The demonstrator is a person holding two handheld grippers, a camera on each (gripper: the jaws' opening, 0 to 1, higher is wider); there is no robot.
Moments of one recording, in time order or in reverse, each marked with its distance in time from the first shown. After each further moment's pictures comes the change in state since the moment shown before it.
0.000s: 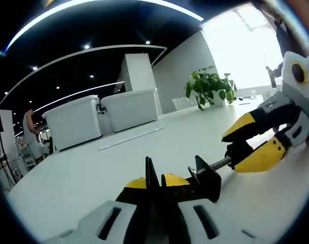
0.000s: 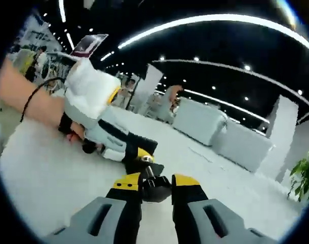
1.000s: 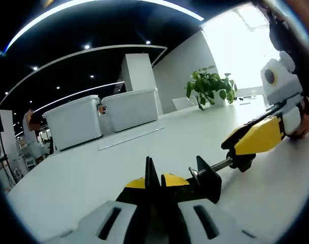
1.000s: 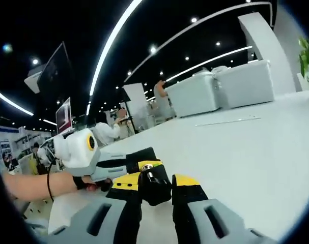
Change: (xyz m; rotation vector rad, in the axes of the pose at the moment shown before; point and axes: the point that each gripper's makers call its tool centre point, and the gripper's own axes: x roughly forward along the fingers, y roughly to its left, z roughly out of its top) left arm 0.000 0.001 0.000 0.000 0.001 0.005; right arm 0.001 -0.004 -0.007 0.449 0.004 0.081
